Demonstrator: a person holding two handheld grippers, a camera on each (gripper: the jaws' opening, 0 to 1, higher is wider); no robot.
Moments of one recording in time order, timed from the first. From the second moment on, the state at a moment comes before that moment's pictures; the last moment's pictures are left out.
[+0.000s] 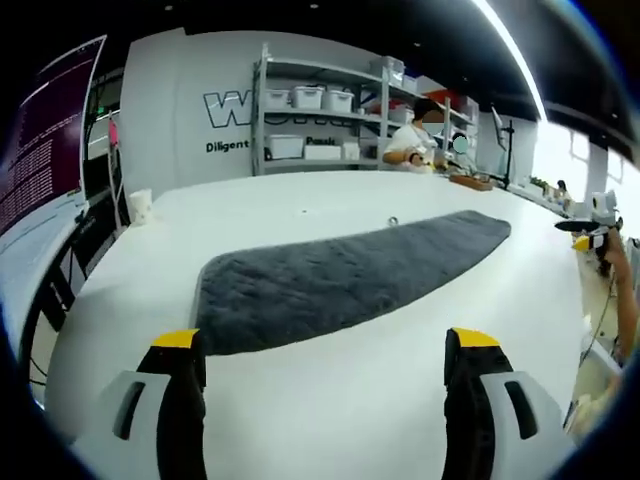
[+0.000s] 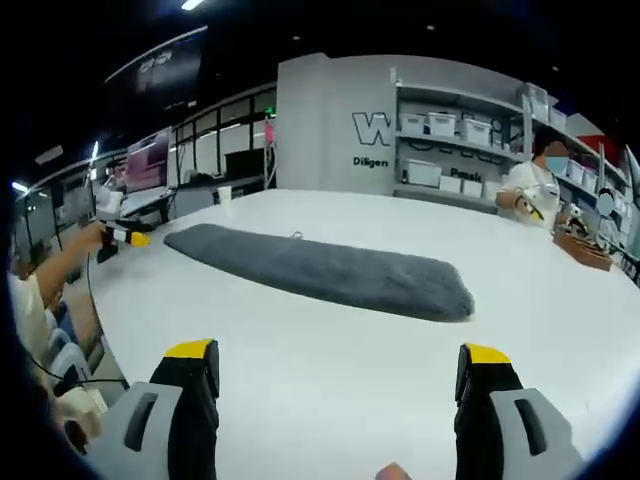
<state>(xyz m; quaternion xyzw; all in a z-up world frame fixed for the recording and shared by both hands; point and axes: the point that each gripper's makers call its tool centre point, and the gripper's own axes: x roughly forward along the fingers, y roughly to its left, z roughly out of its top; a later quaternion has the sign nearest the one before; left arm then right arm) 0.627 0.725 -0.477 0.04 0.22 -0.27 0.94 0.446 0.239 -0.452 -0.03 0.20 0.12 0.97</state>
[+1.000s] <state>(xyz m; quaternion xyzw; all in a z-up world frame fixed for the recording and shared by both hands) 0.755 0.744 -0.493 0.07 0.22 -0.20 0.95 0.441 0.272 -0.466 -0.04 0.21 0.17 0.96</state>
